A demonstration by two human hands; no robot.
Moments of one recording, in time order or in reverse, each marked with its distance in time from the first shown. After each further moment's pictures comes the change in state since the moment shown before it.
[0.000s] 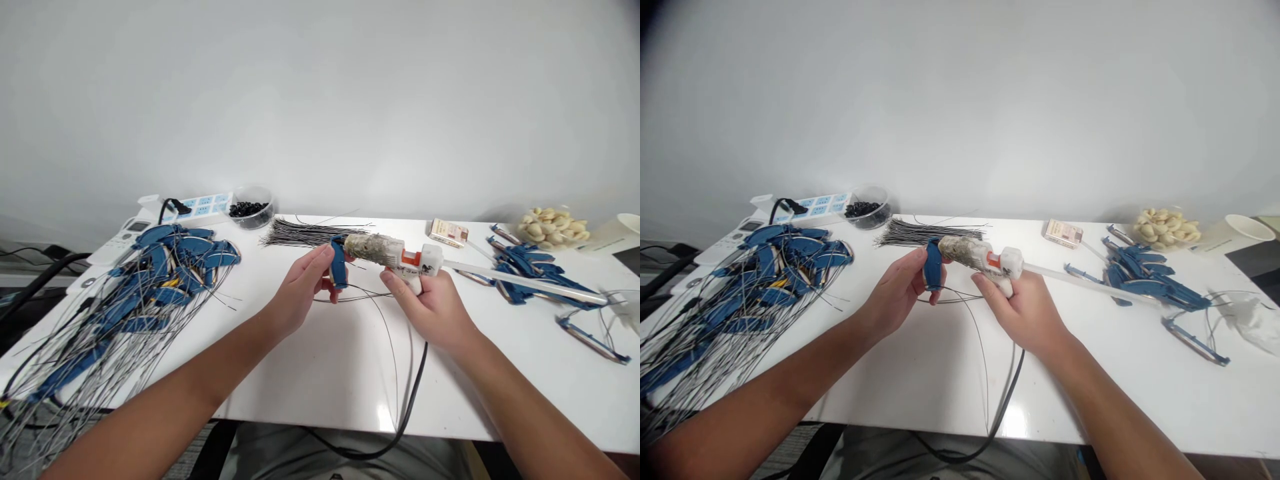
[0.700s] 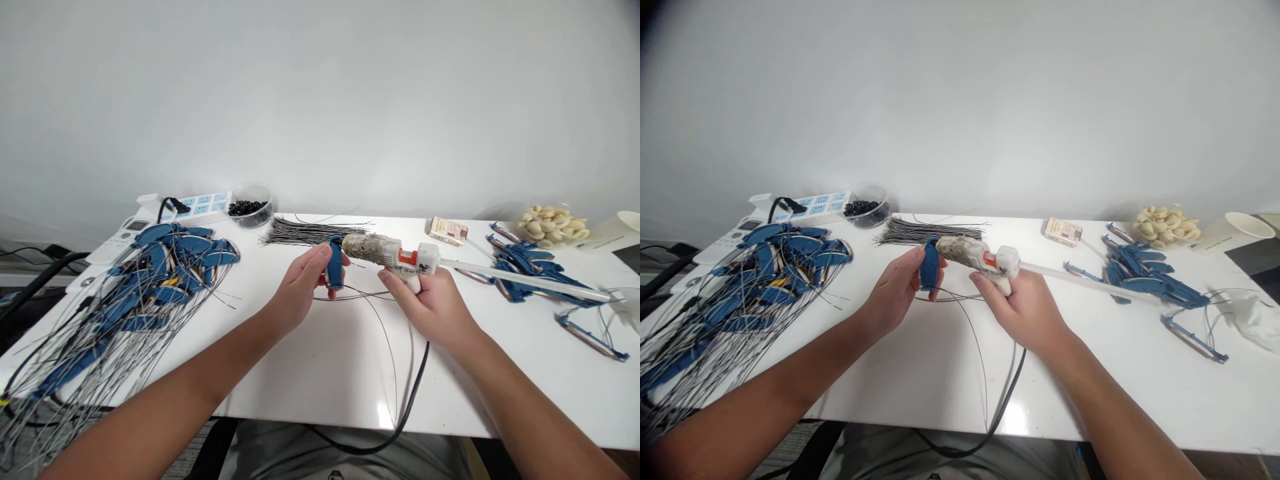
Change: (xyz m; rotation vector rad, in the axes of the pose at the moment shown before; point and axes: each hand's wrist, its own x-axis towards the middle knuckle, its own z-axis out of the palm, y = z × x) left_hand 0.001 -0.004 -0.001 0.041 0.047 0.008; right_hand 0.000 -0.002 -0.002 -0.002 -0.025 -0.017
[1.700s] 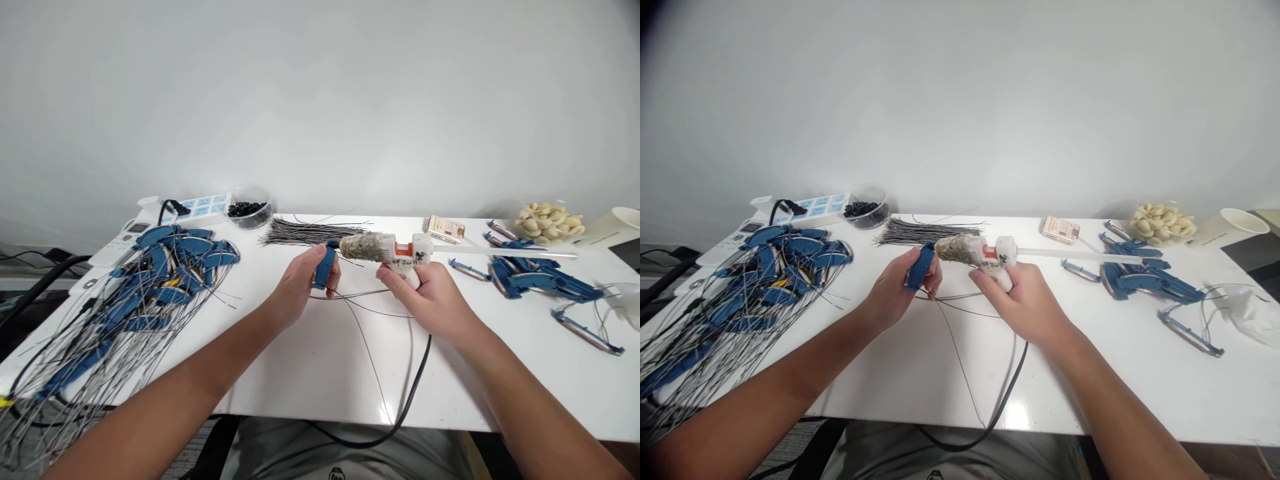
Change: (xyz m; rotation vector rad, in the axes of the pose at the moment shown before) left_hand 0.003 0.004 -0.002 0.005 -0.083 -0.017; right_hand 0.006 0.001 -0.006 0.063 -0.085 0.101
